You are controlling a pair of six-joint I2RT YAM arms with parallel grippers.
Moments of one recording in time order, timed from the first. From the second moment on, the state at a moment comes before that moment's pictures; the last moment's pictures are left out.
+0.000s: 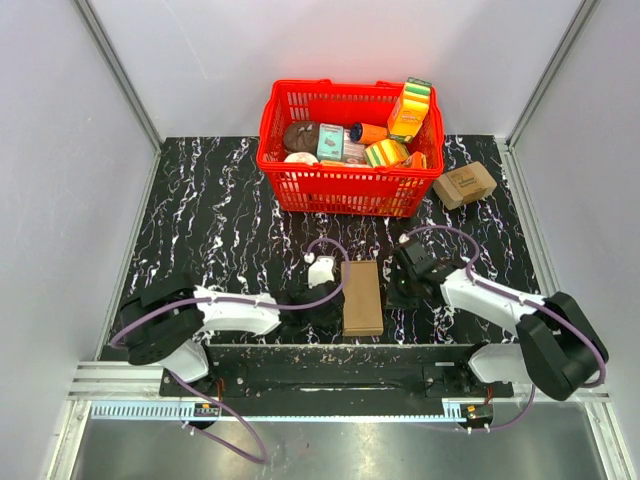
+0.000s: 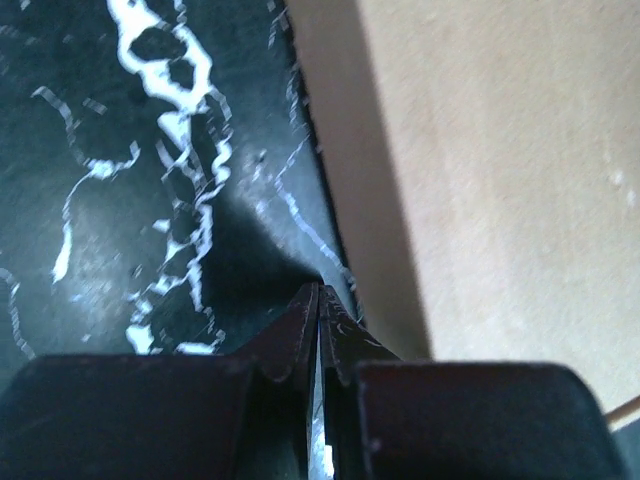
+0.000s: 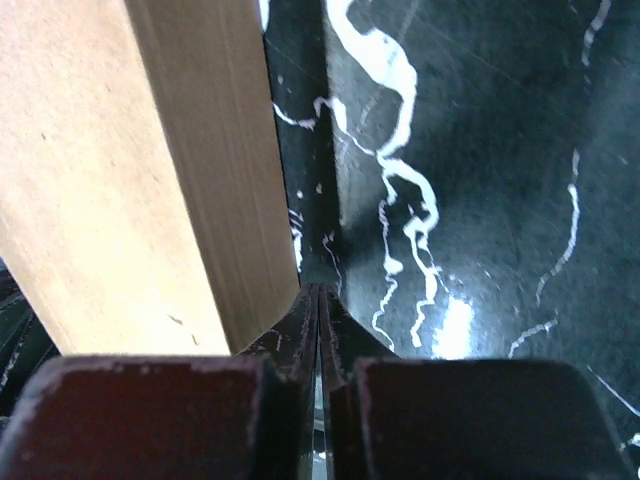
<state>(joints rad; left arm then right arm) -1.16 1.58 0.71 -0.03 -0.38 -0.90 0.60 1.33 0.62 -0.39 -0.09 0.72</state>
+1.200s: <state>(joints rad) -1.34 1.61 0.77 -0.16 -0.46 -1.03 0.74 1.18 0.48 -0.43 -0.09 0.93</state>
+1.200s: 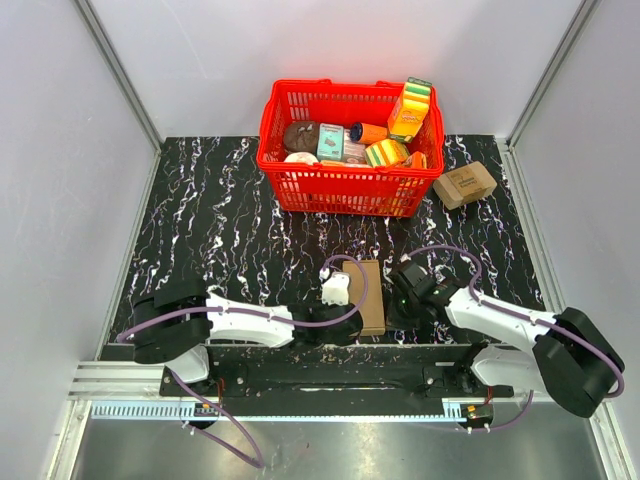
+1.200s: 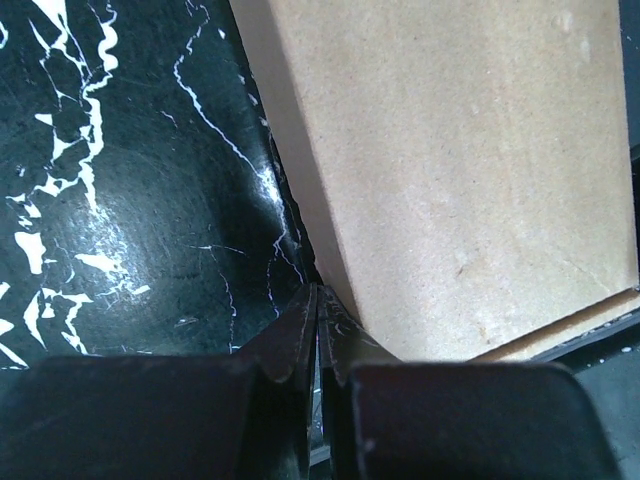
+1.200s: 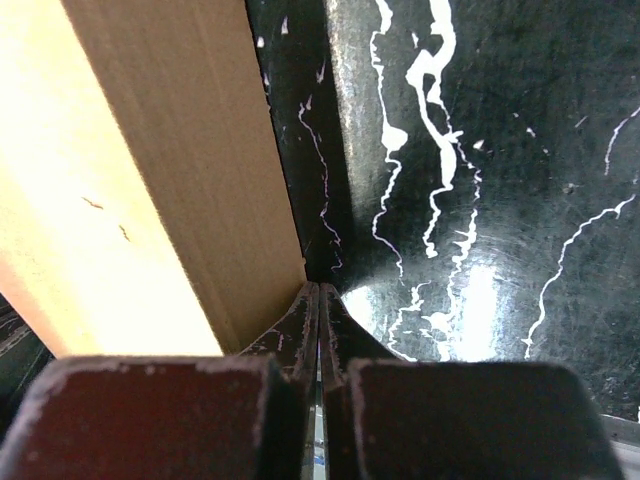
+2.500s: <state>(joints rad) -1.36 0.86 0.74 -0.71 -0.72 -0.97 0.79 0.69 0.69 -0.73 0.33 0.88</state>
